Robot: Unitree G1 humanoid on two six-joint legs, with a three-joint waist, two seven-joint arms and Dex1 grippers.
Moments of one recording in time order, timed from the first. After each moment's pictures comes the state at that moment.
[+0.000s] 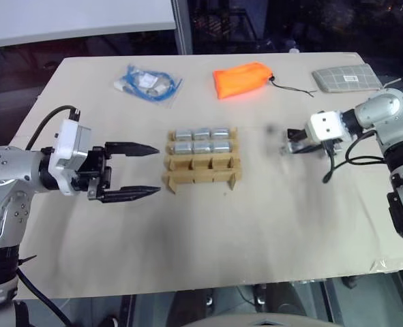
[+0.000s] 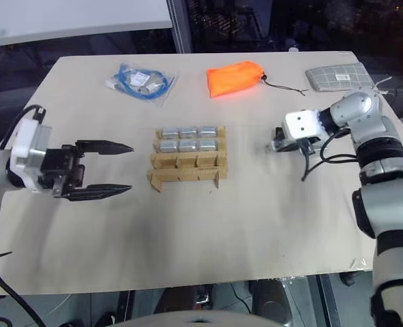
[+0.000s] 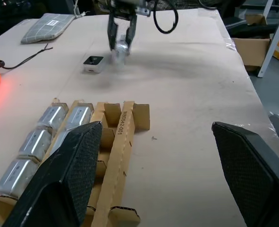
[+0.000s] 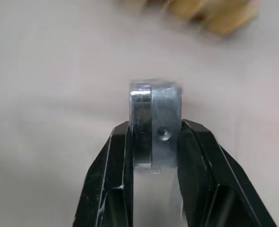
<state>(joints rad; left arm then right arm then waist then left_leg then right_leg) -0.22 1.01 0.33 -0.19 -0.69 0.32 -1.41 -1.07 -0.64 0.24 0.81 0.05 -0.30 1.55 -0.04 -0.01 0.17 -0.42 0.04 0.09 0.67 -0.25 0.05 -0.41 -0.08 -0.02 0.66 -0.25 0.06</state>
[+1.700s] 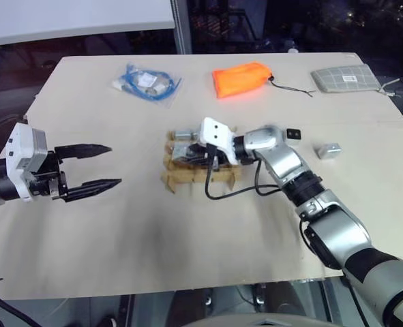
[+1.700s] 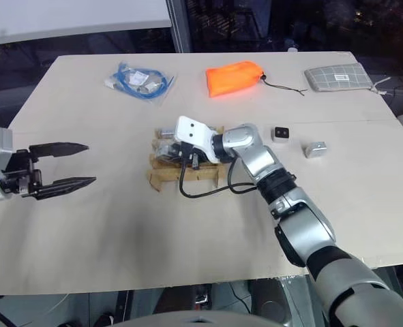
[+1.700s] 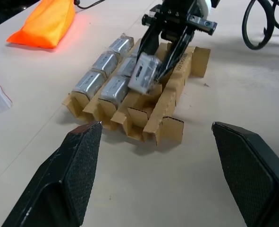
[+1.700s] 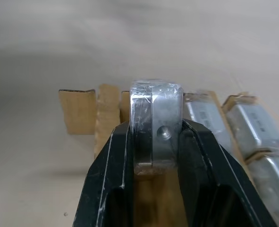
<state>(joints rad) -0.09 1.07 0.50 -0.01 -0.59 0.26 -1.41 -0.99 -0.08 0.38 0.59 0.00 0.10 1.05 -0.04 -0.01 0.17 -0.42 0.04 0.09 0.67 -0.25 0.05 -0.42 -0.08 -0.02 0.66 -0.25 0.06</state>
